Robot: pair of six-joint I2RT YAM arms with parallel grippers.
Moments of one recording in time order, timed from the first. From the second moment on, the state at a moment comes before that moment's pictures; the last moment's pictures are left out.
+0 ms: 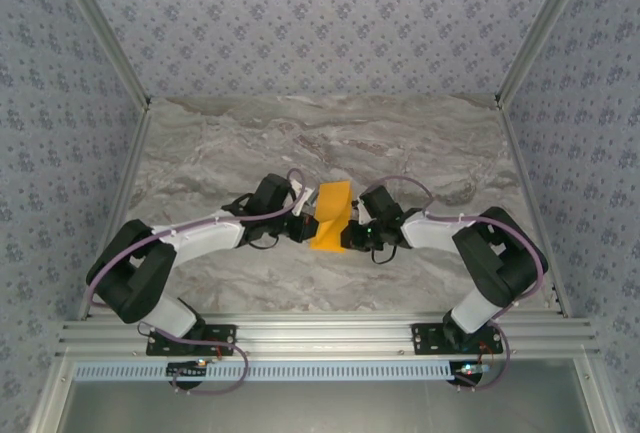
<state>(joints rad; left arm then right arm) -0.69 1.51 0.76 -0.07 0.40 -0.33 0.62 1.61 0.68 -0.10 -0.40 0.65</state>
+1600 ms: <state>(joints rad) -0.69 1.76 0.98 -0.22 0.30 -0.18 0.63 1.63 0.73 -0.16 -0.38 0.57</state>
